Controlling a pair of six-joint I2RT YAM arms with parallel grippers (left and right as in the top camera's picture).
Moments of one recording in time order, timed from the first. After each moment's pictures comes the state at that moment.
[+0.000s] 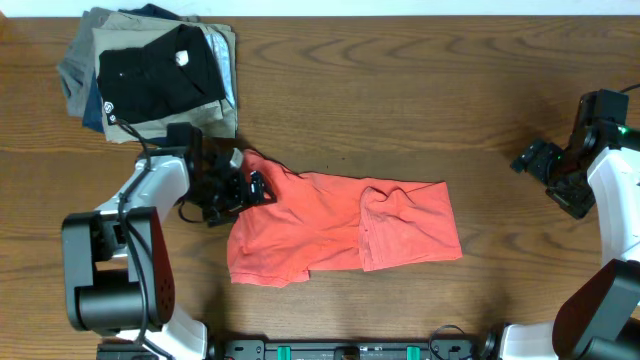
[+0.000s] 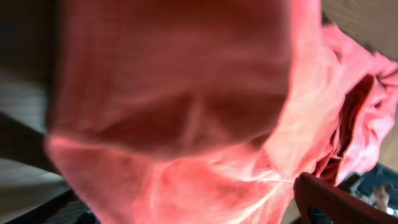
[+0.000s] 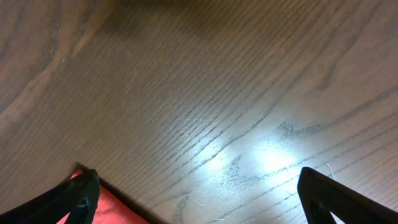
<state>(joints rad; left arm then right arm) 0.05 1.79 0.95 -0.77 0.62 -0.09 -0.31 1.60 1.22 -1.02 0.03 0.47</state>
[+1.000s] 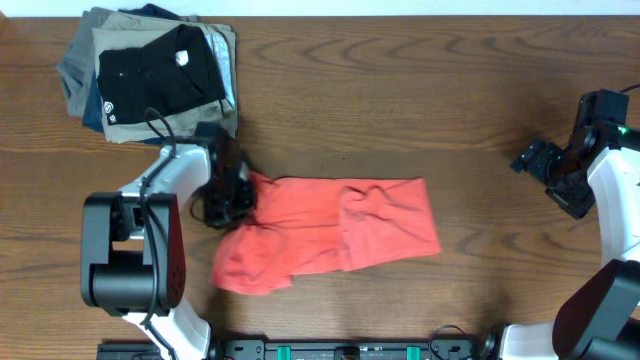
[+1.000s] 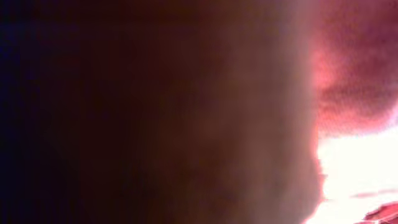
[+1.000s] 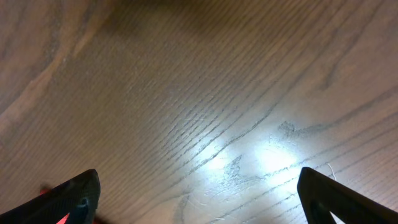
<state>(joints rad) -0.02 1.86 1.07 -1.00 0.27 -0.25 -0.31 1.60 1.22 -1.02 0.03 0.47</state>
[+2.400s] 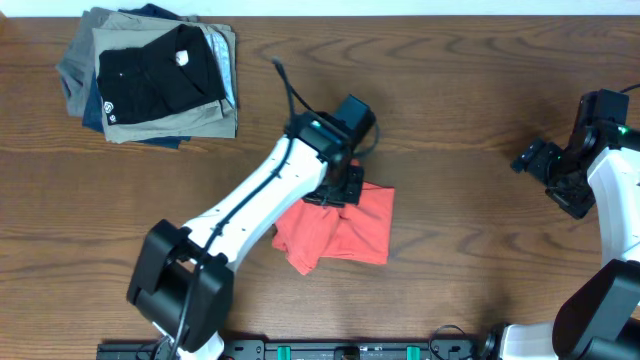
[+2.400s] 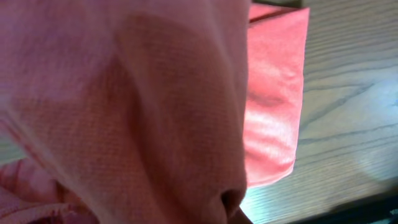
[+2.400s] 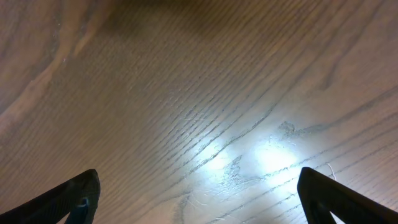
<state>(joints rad) -0.67 1.83 1.49 -1.14 0.15 -0.47 -0.31 1.60 1.22 -1.02 0.03 0.47</state>
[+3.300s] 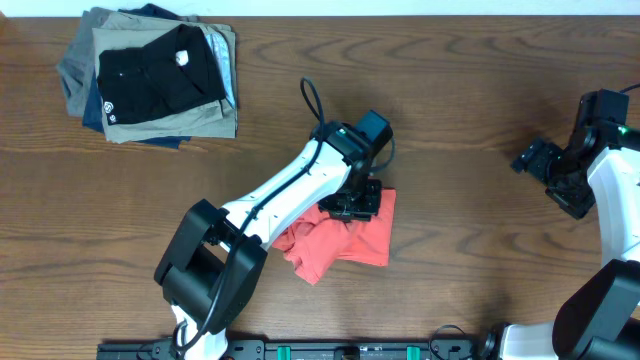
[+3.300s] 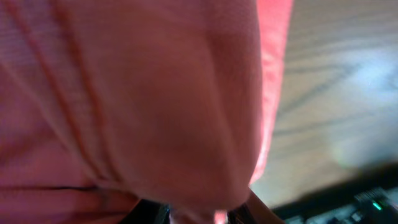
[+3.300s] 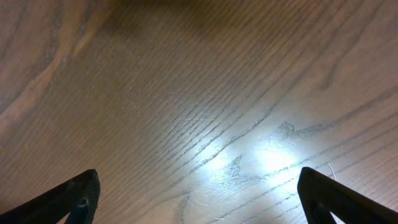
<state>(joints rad) -0.72 1.94 1.49 -1.10 0.33 -0.54 -0.31 1.60 1.22 -1.02 0.03 0.47</state>
